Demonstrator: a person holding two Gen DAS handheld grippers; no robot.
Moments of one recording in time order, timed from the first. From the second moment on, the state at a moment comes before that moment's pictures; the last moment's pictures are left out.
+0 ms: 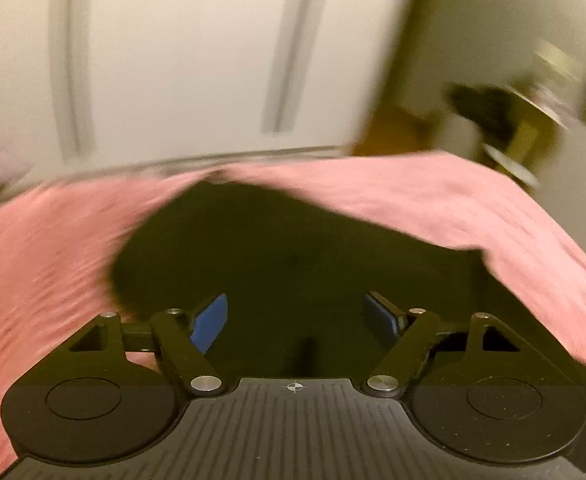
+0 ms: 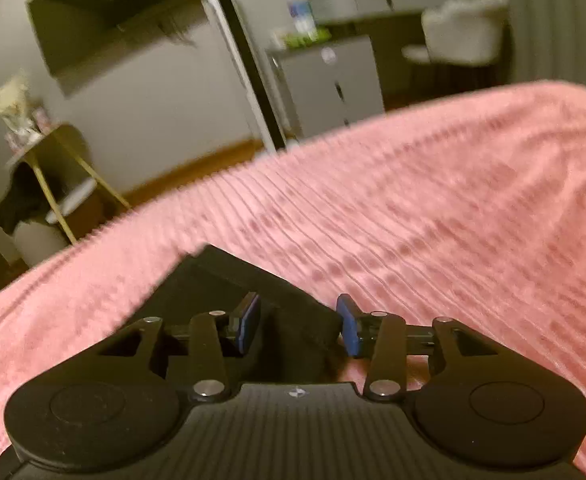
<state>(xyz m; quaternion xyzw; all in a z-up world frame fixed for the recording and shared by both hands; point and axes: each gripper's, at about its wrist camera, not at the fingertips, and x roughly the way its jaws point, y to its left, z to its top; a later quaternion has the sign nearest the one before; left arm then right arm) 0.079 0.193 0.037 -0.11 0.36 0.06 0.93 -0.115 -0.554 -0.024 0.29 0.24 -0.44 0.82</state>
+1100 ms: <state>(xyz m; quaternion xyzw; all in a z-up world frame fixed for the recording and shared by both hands) 0.197 -0.015 -0.008 0.18 0.31 -0.21 0.91 0.014 -0.456 -0.036 0.05 0.37 -0.17 0.91</state>
